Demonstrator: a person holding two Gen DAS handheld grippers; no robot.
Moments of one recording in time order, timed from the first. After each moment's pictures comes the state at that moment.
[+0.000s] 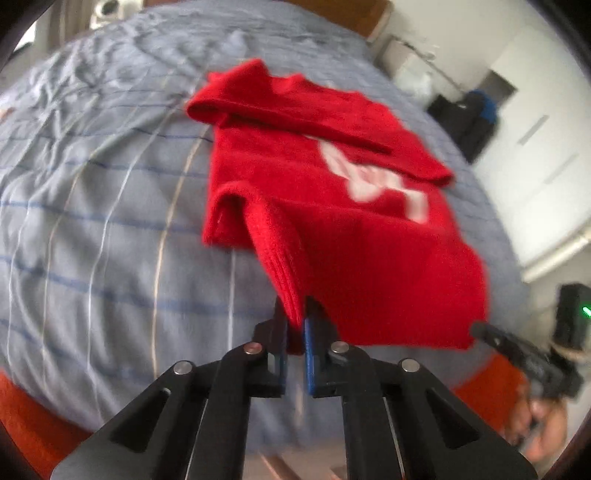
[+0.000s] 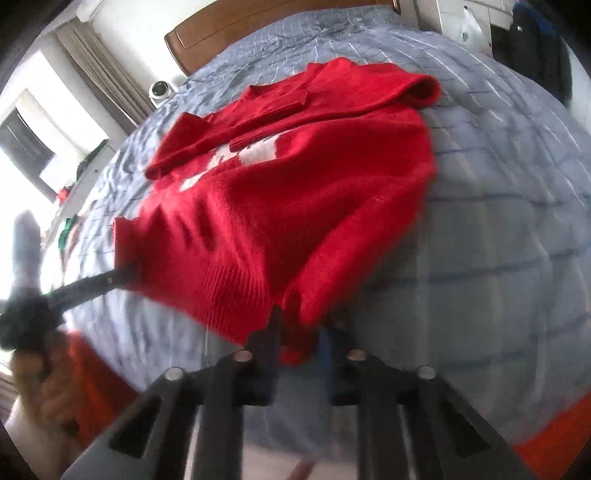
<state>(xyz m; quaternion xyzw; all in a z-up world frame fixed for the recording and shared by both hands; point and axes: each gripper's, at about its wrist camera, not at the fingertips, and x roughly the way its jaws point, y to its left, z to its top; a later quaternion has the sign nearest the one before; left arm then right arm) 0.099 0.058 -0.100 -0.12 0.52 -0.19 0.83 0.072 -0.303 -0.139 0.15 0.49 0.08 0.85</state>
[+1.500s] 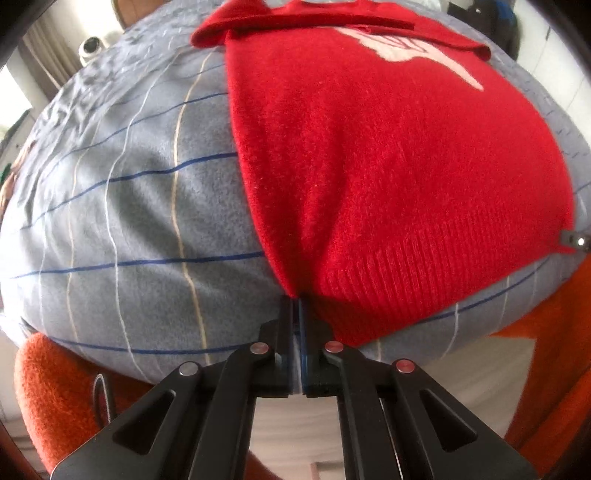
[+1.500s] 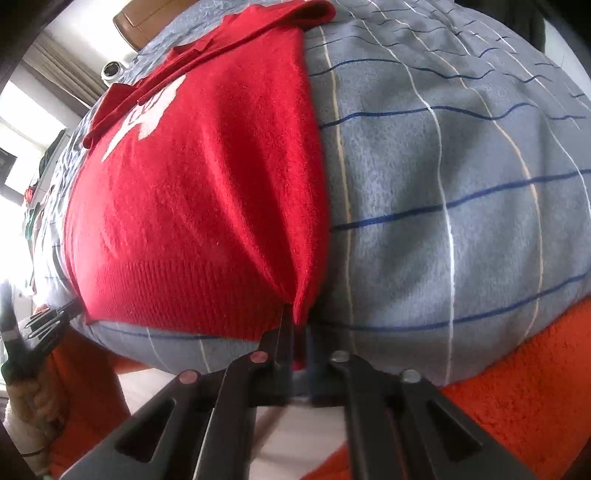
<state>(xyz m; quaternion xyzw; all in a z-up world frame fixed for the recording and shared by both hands) 0.053 0.048 -0.154 0.10 0.56 -0.09 0.81 0.059 -0.349 -0.195 0.15 0.58 0.02 0.80</state>
